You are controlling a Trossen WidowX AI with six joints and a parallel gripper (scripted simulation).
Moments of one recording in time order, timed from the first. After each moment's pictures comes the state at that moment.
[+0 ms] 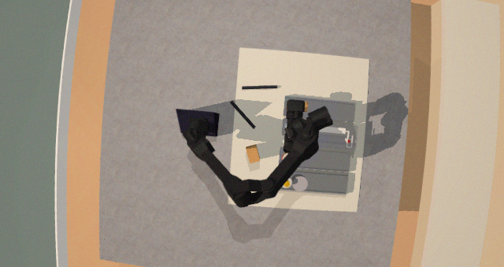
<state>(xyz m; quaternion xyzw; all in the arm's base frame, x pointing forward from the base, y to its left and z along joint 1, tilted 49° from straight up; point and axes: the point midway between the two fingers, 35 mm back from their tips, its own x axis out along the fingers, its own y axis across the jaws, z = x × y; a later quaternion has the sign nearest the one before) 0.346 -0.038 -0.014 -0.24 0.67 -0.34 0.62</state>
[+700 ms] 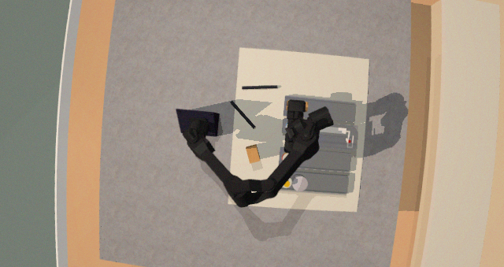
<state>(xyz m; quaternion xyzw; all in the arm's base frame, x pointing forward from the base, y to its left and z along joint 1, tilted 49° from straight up) 0.348 -0.040 -0.015 -0.24 0.67 -0.34 0.62</state>
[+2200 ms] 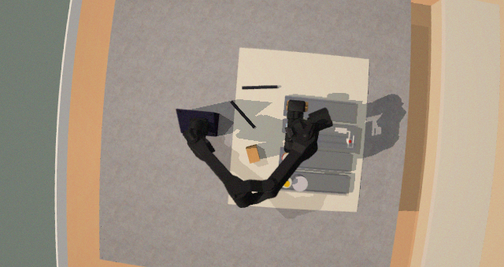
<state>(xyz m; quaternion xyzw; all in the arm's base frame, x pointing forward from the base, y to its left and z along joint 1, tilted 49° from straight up) 0.349 -0.047 -0.022 -0.24 0.66 -0.34 0.62</state>
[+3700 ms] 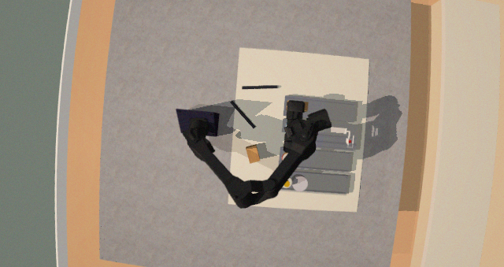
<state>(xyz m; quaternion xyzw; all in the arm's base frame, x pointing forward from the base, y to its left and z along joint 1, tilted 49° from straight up) 0.346 -0.056 -0.028 -0.24 0.66 -0.34 0.62</state>
